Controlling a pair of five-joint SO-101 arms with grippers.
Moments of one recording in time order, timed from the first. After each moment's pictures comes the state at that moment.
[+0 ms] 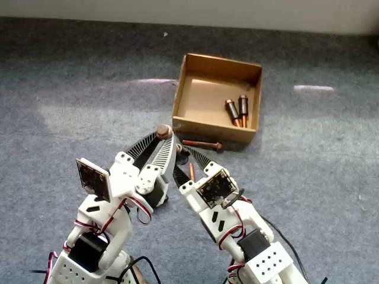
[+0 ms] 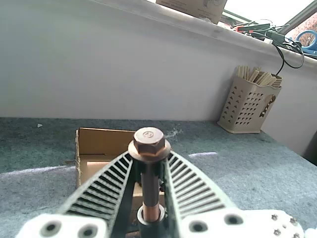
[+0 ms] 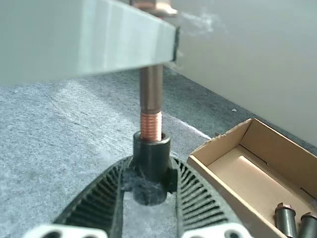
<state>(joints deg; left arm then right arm) 25.5 -103.8 86.1 25.2 19.9 -39.0 -84.2 96.0 3.5 15.3</state>
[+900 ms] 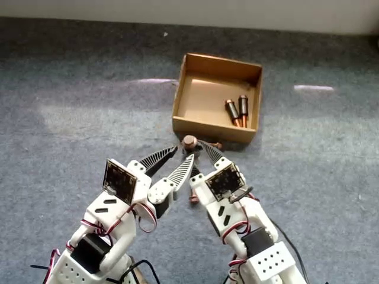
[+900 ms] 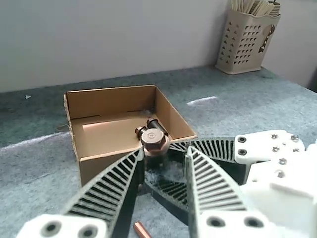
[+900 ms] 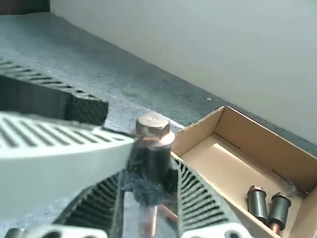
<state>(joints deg) 30.3 -104.1 86.5 36.0 12.2 -32.8 -84.2 96.0 3.9 15.3</state>
